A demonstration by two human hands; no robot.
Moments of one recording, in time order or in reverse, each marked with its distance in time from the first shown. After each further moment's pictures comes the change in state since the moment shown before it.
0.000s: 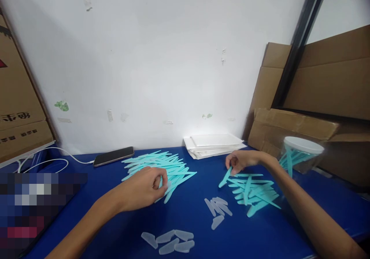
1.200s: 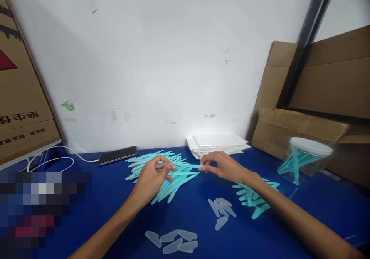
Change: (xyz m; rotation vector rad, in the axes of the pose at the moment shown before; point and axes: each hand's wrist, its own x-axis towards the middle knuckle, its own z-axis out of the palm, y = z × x) left_hand 0.028 -0.019 0.041 -0.714 0.400 -0.100; right_hand 0.018 -0.104 0.074 -0.309 0.554 -0.498
